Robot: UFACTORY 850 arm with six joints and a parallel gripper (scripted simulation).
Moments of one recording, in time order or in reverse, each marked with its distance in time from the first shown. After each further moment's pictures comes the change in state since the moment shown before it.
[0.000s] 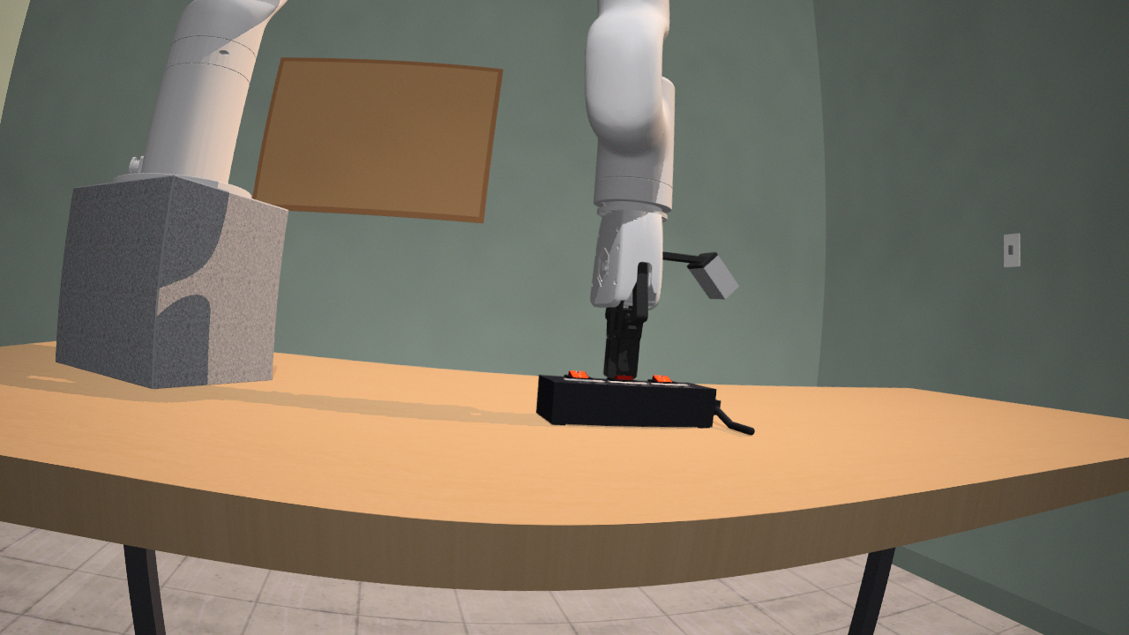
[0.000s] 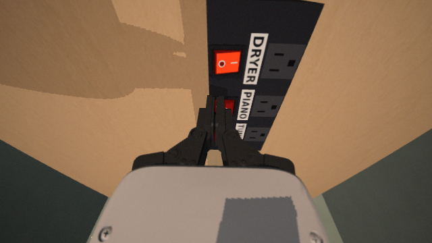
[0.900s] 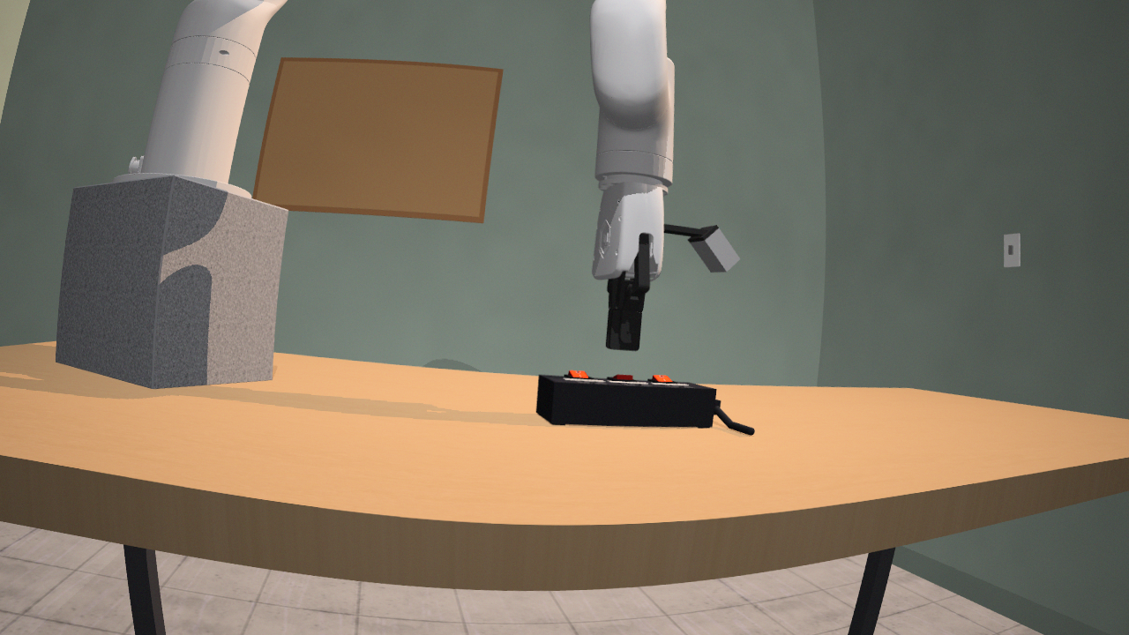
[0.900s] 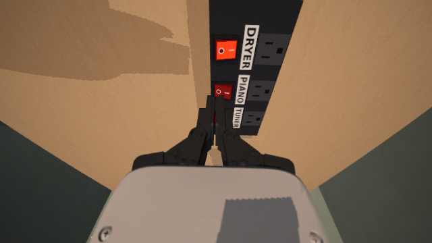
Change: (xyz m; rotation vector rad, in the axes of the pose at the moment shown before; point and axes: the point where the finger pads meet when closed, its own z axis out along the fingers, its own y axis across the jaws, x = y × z) arm 0.000 0.000 -0.029 0.003 0.003 0.000
